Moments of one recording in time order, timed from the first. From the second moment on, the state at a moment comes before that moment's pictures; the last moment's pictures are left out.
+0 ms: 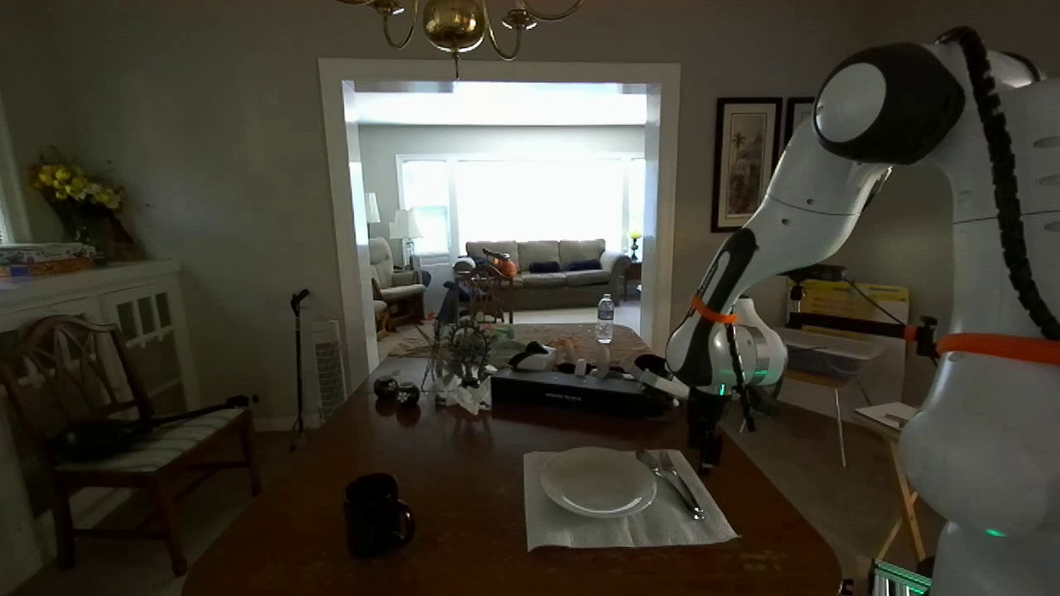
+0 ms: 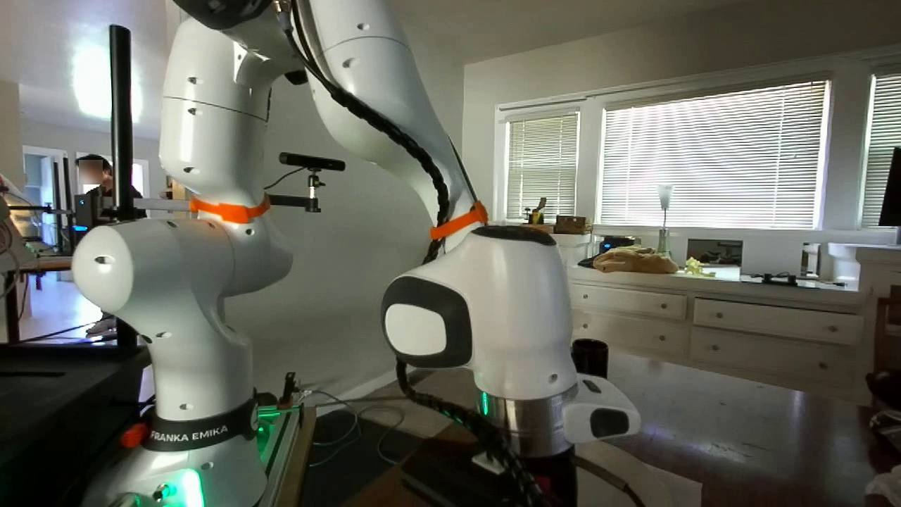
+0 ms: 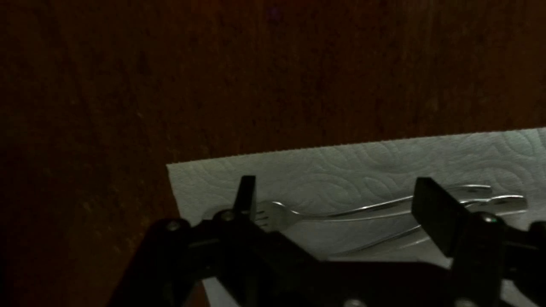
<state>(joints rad) -0.60 0.14 -0.04 -2.62 0.18 2.88 -1.38</state>
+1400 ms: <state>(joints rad) -0.53 -0.35 0.27 -2.41 -0.11 2.08 0.09</state>
